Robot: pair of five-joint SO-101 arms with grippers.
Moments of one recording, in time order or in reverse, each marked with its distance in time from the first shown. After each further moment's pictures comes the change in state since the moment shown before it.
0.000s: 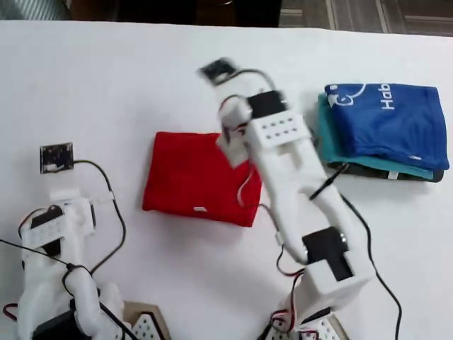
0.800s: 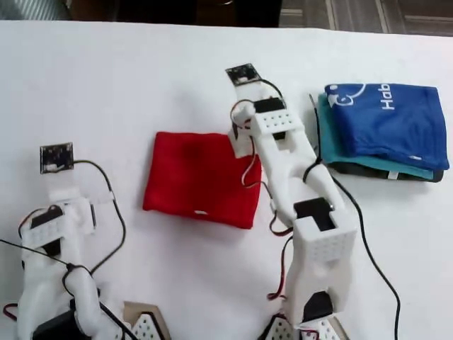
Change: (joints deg) left arm 0.1 0.0 0.0 0.0 0.0; right arm 4.3 18.2 0.0 -14.4 -3.8
